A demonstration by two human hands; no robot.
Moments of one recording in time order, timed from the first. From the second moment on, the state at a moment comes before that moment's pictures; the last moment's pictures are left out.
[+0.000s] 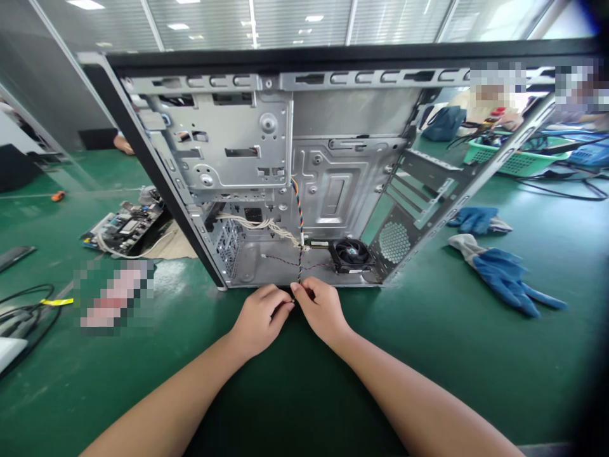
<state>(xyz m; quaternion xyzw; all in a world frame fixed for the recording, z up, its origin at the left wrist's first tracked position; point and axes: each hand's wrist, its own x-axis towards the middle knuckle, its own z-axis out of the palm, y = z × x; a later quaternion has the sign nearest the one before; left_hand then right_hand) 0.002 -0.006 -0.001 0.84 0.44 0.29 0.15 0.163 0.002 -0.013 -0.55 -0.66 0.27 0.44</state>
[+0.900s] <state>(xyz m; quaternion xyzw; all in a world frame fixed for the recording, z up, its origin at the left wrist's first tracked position) 0.004 -0.007 0.002 0.82 0.44 0.31 0.19 0.163 0.003 -0.012 -0.53 -0.66 0.29 0.44</state>
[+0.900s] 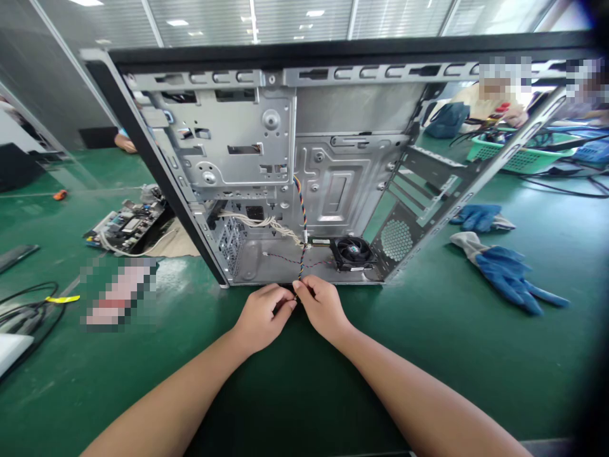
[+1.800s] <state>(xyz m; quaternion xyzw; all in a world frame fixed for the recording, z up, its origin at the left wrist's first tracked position) 0.004 -0.008 -0.001 0.83 0.43 0.30 0.16 0.161 0.002 -0.012 -0.54 -0.66 0.29 0.44</state>
